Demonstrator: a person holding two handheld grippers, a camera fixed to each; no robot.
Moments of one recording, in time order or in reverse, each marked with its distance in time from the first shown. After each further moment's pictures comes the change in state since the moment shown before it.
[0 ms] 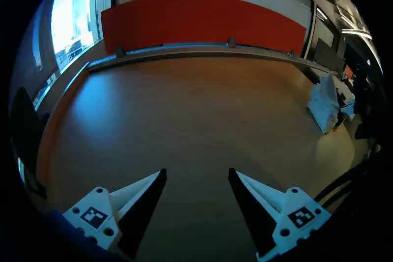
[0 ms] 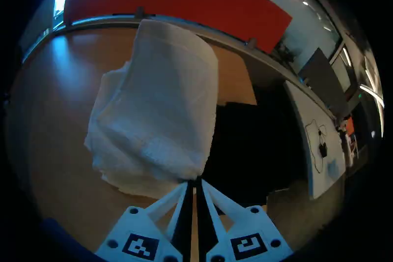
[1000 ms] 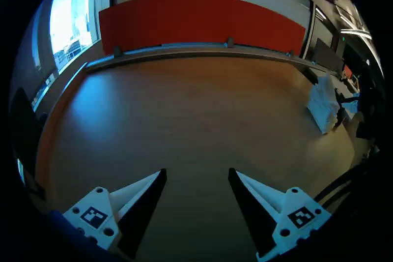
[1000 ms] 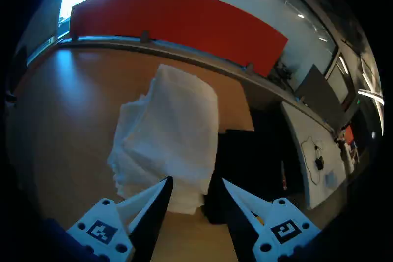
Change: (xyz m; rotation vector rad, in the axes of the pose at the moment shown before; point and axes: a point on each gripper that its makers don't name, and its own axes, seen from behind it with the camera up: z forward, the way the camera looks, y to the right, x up) left arm 0.004 0.002 0.007 -0.010 0.002 0.001; right arm 0.042 -0.018 -0.035 0.004 0.163 -0.011
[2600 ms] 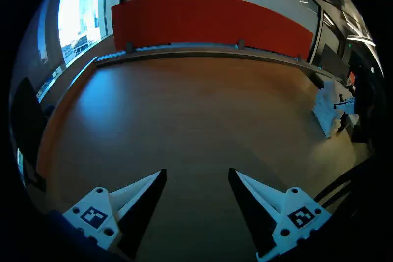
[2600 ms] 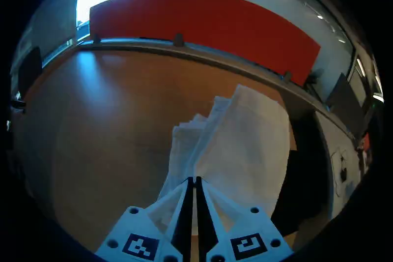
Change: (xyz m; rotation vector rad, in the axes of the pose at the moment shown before) left arm -0.010 -0.021 -0.013 0.040 0.001 -0.048; right arm 0.033 -0.090 0.035 0.188 0.020 -0.015
